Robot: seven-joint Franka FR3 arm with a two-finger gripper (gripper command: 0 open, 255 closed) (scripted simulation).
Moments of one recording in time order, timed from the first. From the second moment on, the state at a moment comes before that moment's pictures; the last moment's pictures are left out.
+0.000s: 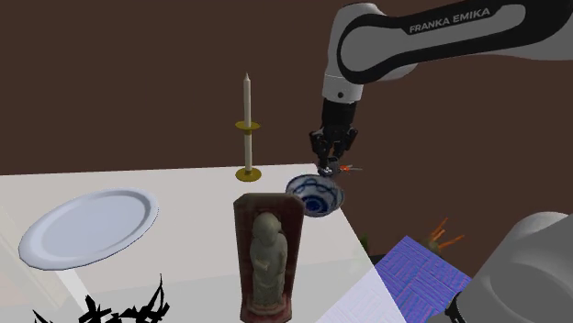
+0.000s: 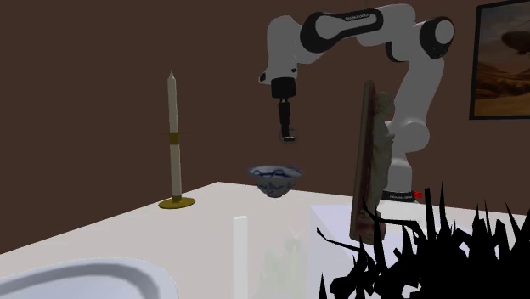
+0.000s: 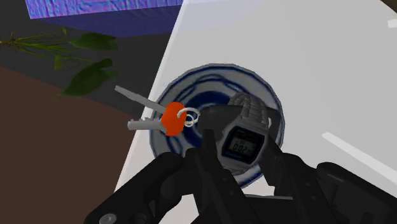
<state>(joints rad) -0.06 -0.39 0.22 -2.27 0.13 1.84 0.27</state>
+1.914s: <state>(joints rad) -0.06 -0.34 0.23 -2.44 0.13 2.06 0.25</state>
